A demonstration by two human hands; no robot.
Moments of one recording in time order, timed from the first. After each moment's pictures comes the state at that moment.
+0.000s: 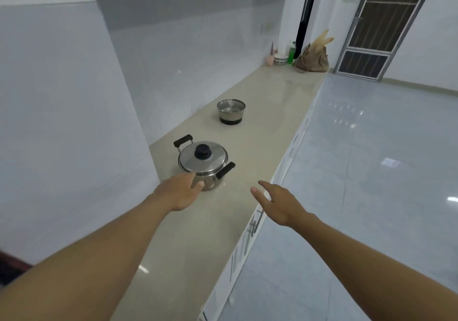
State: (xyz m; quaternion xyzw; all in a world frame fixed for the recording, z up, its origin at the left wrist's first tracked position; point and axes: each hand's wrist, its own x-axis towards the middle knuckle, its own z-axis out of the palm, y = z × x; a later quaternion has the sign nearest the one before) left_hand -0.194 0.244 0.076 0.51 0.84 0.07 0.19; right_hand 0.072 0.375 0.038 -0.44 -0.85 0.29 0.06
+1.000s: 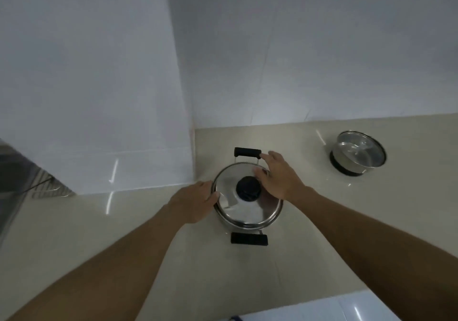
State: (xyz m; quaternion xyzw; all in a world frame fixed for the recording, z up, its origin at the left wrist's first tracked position) left_hand -0.251 0.358 -0.025 0.17 0.94 0.18 0.23; right_hand -0.257 0.628 -0.013 -0.04 -0.97 0.25 -0.08
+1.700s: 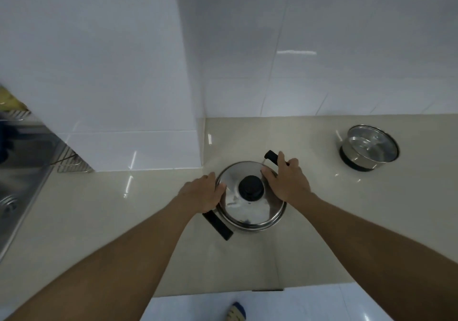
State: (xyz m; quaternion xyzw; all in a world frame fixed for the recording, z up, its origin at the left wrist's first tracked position) left_hand -0.213 0.384 -0.016 0.07 0.96 0.15 0.24; right_hand -0.221 0.633 -0.031 -0.11 -0.97 0.18 -0.10
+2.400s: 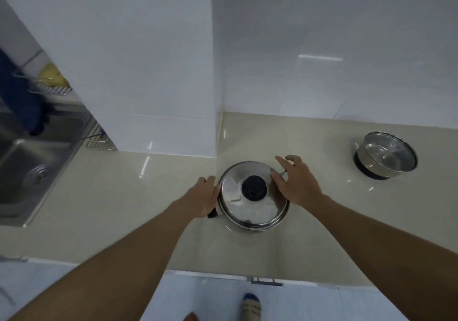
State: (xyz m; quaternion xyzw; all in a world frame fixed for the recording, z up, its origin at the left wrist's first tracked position) left_hand -0.160 0.363 -0.024 -0.02 0.94 0.25 0.24; right_hand -0.199 0.641 -0.031 0.03 -0.98 0.21 -0.05
